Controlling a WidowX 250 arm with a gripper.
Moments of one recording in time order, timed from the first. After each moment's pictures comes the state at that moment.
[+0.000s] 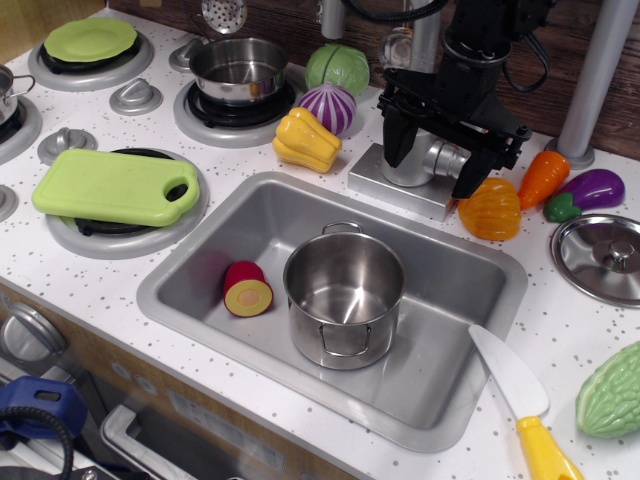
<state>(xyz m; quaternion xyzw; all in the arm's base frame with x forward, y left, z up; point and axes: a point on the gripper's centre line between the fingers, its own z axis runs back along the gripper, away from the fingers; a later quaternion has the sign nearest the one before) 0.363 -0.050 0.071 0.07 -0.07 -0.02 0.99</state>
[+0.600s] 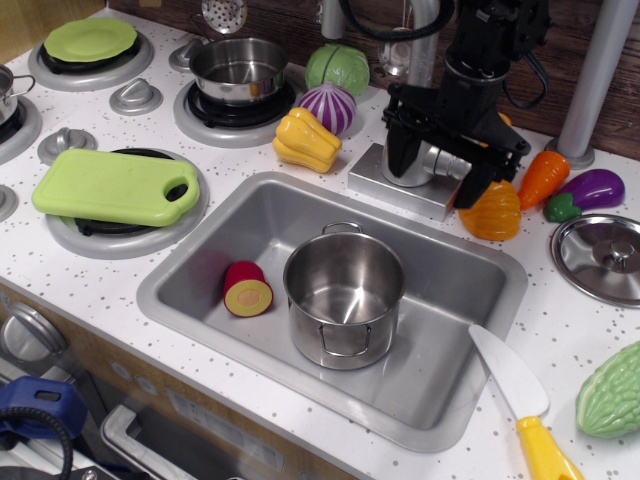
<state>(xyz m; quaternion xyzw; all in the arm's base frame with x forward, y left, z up) 0.372 -0.050 0.058 0.08 -0.08 -0.03 0.99</state>
